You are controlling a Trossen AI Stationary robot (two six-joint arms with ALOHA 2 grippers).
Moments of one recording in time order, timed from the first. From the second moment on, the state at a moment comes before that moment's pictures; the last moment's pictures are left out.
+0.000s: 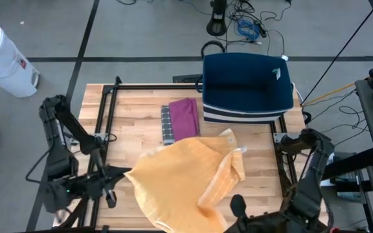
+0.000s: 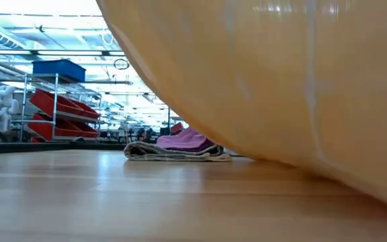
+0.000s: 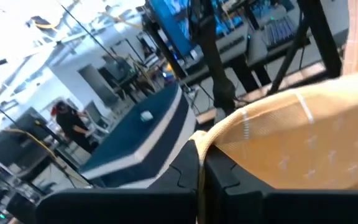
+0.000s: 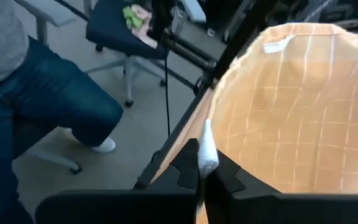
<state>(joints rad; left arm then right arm) -1.14 1.21 1.13 -0.24 -1.43 0.24 0.96 1.83 1.93 -0.81 0.58 0.06</state>
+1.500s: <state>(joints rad) -0.69 1.21 1.13 -0.61 -1.21 0.06 0.83 1.86 1.93 -1.03 0.59 0.31</state>
